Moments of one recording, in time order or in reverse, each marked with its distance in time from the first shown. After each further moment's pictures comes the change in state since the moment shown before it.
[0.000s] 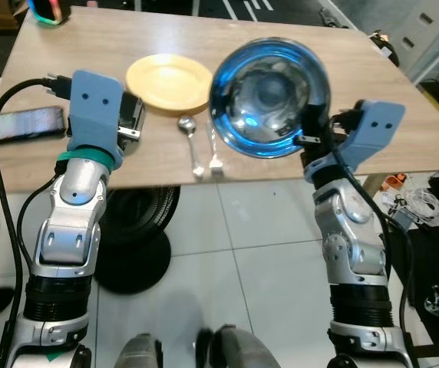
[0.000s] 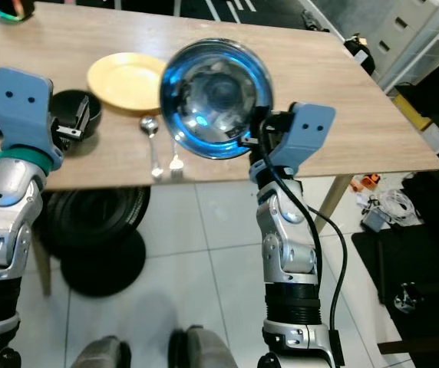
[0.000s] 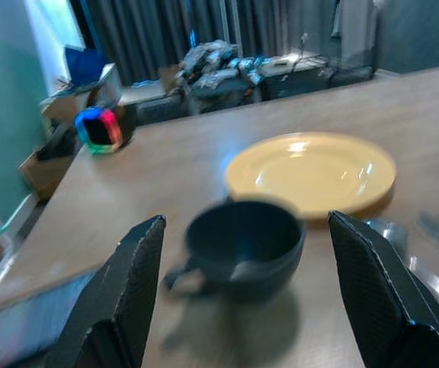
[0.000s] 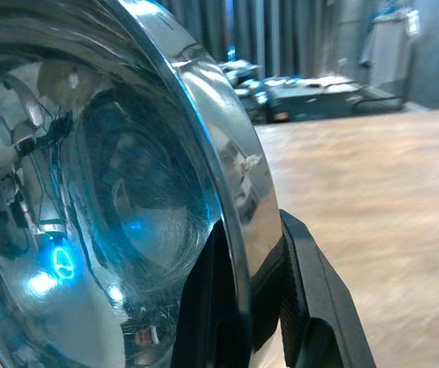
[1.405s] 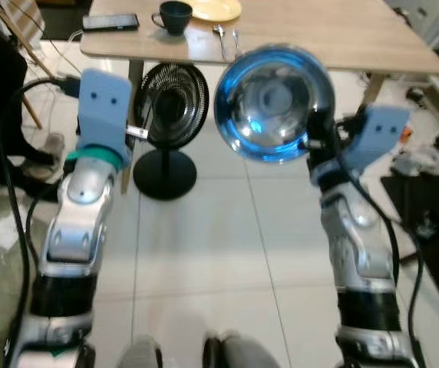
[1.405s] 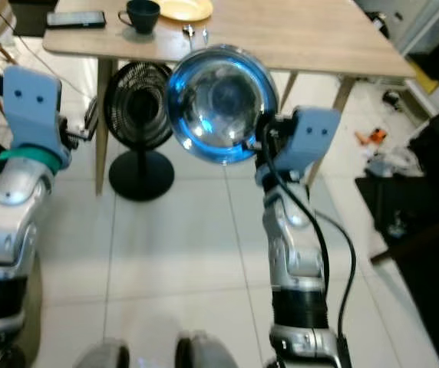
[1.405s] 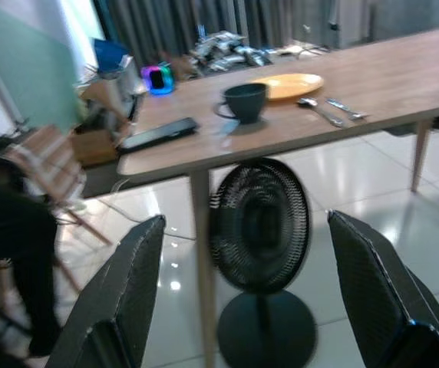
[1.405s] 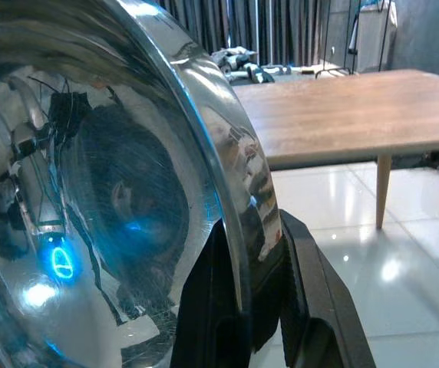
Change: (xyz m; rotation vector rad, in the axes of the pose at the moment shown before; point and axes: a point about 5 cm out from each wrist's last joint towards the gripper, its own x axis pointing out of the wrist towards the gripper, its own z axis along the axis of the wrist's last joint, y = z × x) left arm 0.004 -0.005 0.004 -0.001 -0.012 -0.025; right arm -0.007 -0.007 -0.003 -0.009 0.008 -0.034
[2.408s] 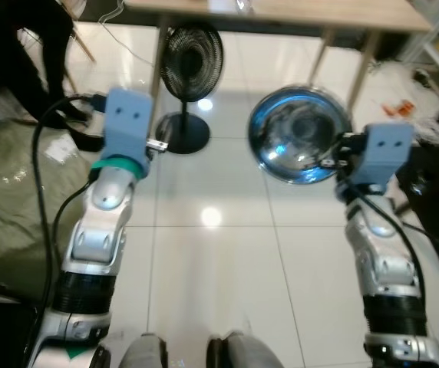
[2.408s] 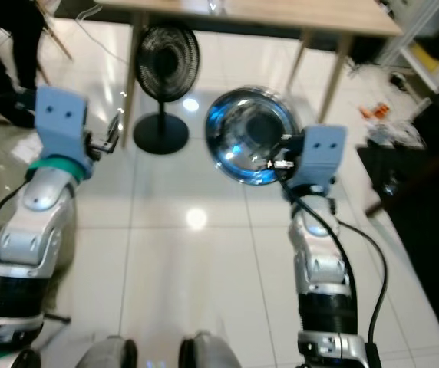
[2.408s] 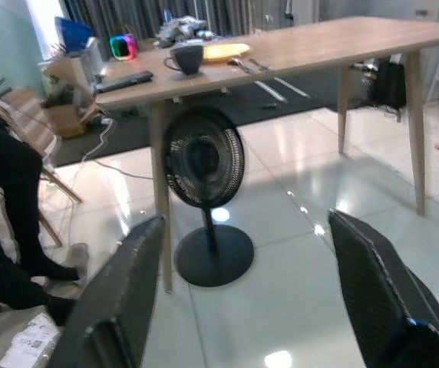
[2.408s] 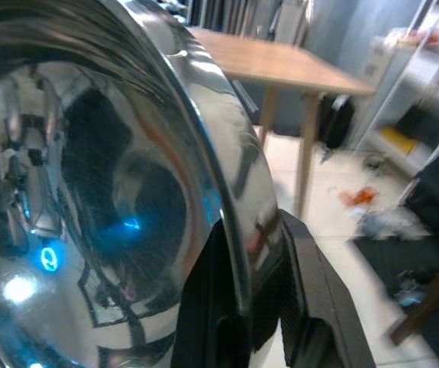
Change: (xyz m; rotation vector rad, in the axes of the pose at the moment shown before) left arm 0.009 -0.041 -0.016 -0.060 0.032 -0.123; right arm -0.013 -0.067 -0.005 -0.374 0.065 -0.181
